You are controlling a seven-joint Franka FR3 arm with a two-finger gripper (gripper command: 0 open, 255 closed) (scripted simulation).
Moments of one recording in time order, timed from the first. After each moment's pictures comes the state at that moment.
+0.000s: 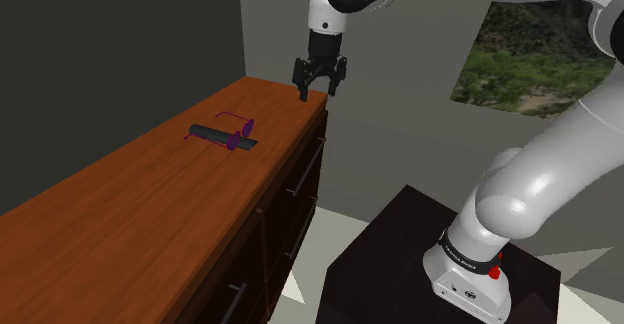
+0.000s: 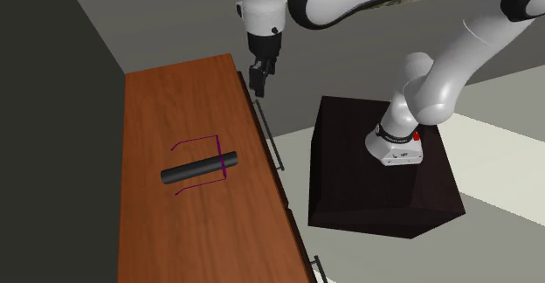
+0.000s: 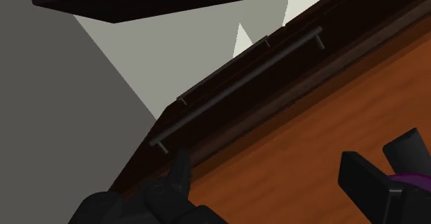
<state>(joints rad) 0.06 -0.28 0.14 -2.05 0.08 1.78 0.36</state>
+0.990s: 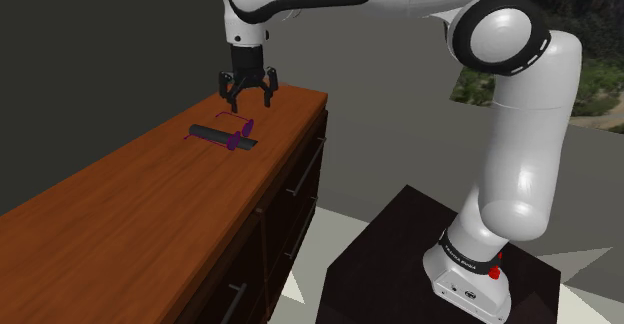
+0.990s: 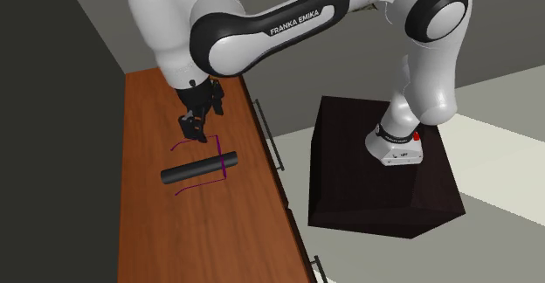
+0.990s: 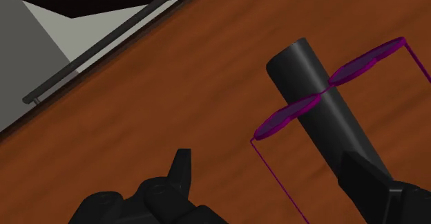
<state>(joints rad) 0.16 0.31 0.23 -1.45 0.02 1.67 0.58</state>
